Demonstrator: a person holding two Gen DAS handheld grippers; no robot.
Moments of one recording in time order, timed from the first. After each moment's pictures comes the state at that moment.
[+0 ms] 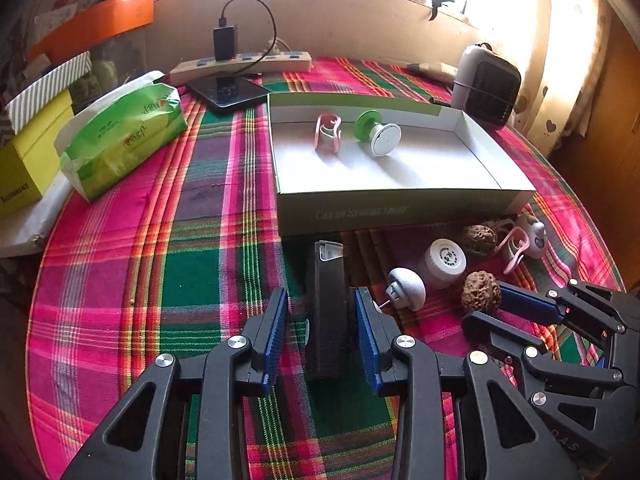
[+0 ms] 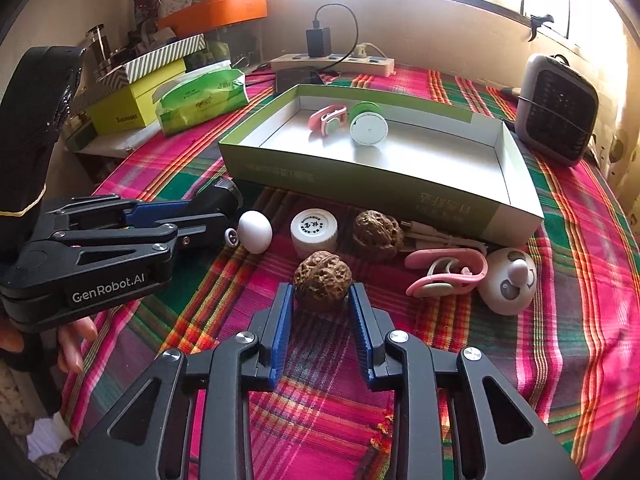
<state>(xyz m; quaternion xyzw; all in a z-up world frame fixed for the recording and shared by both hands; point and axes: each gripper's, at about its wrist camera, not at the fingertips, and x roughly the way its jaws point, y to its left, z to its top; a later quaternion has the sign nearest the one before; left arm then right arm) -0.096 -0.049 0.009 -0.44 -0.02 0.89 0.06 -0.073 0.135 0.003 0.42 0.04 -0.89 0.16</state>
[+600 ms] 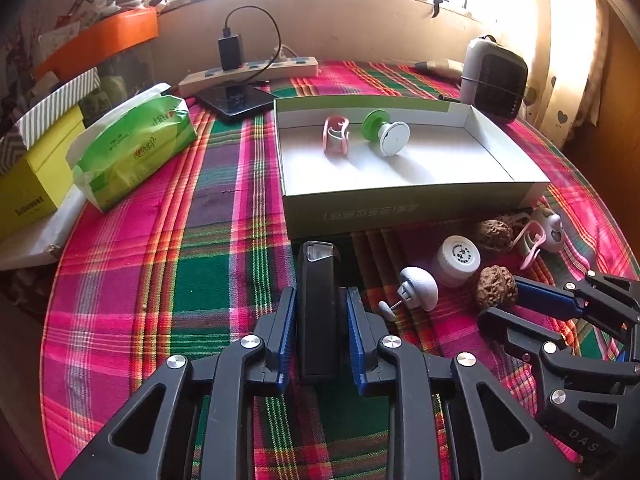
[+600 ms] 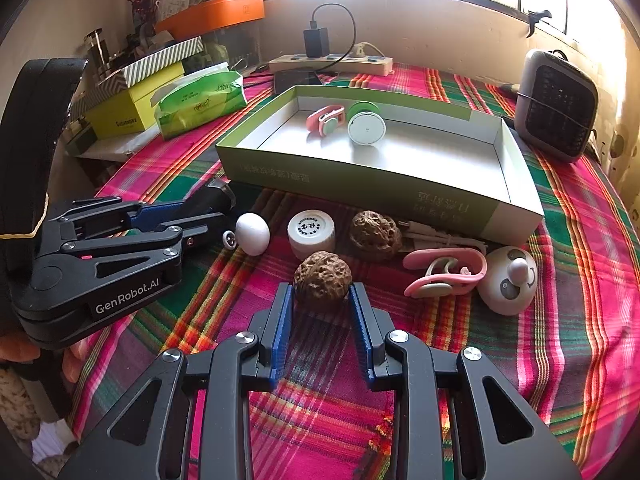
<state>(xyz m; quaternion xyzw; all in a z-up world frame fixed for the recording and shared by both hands) -0.095 -0.044 0.008 -0.43 0.01 0.90 0.04 -0.074 0.137 0.003 0.43 0.03 -0.89 0.16</state>
